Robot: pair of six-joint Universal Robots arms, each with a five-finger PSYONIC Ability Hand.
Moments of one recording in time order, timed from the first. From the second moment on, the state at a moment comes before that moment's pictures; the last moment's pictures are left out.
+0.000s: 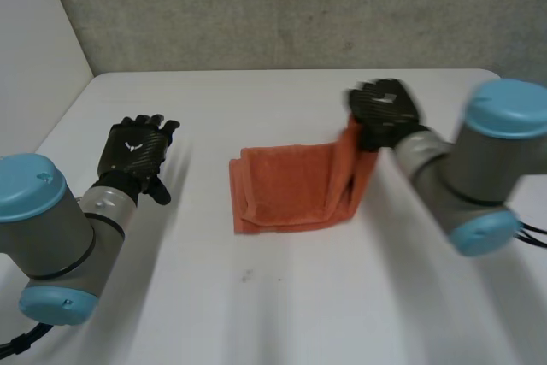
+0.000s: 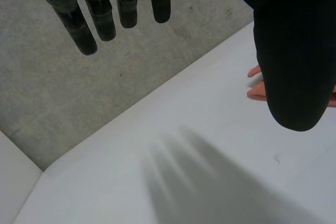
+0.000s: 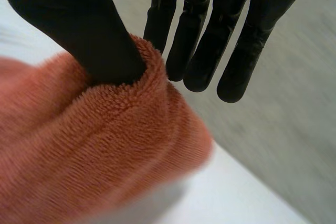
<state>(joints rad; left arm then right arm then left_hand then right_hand) 4.39 -1.95 -1.81 3.67 -1.55 3.45 2.01 -1.01 1.32 -0.27 1.40 2.82 0.19 0.20 0.22 0.20 0.05 0.93 1.18 1.18 1.19 0.98</state>
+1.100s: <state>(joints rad) 4.15 -2.43 -1.09 3.19 -1.48 3.22 2.06 -0.68 0.93 0.15 1.32 3.15 0.19 0.20 0.22 0.20 0.05 0.21 0.22 0.21 0.23 0.06</state>
